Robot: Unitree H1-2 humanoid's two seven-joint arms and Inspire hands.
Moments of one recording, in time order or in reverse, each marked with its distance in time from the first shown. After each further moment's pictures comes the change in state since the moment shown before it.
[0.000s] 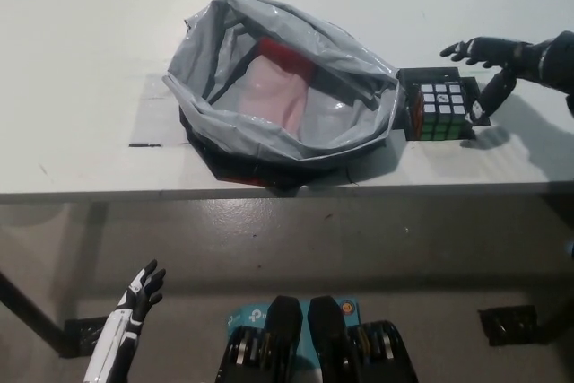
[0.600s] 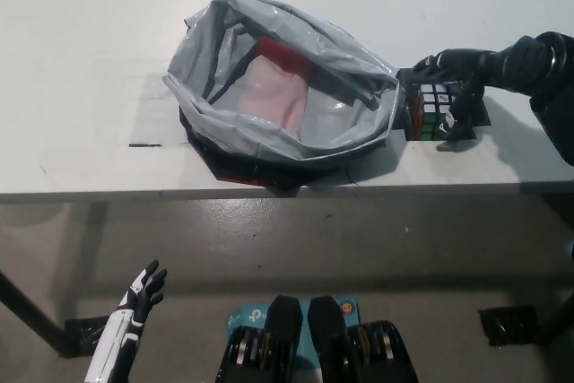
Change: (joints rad) left_arm 0.000 0.000 -0.002 -0.001 0.004 -0.007 0.000; right_arm -0.049 0.076 0.036 0.130 -0.065 -0.055 0.000
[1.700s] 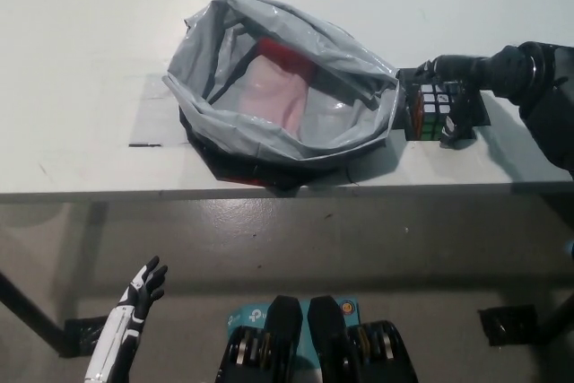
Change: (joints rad) left_arm -0.009 0.000 0.000 -0.004 0.002 0.001 0.000; right_arm -0.033 0.048 0.017 0.151 -0.095 -0.095 -0.091
